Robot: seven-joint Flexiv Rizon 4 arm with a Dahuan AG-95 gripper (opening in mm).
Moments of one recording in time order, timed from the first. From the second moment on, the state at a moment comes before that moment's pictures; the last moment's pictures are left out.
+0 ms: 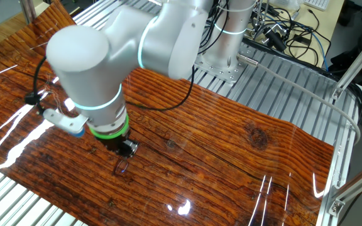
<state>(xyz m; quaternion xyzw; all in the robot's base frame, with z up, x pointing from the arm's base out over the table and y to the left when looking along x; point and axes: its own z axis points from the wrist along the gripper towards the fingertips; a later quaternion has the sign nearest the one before) 0.598 -0.052 0.022 0.04 -1.00 -0.02 0.06</state>
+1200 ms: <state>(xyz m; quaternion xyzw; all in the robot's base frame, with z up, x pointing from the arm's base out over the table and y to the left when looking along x) 0.595 -0.056 0.070 0.02 -1.00 -0.04 0.08</state>
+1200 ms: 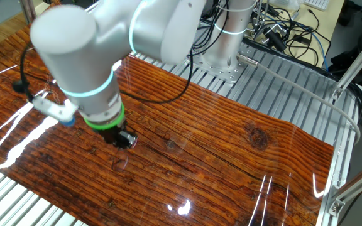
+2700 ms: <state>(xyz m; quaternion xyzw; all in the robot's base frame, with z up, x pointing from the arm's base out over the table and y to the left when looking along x) 0.562 -0.052 0.146 -0.07 -0.99 -0.06 0.05</state>
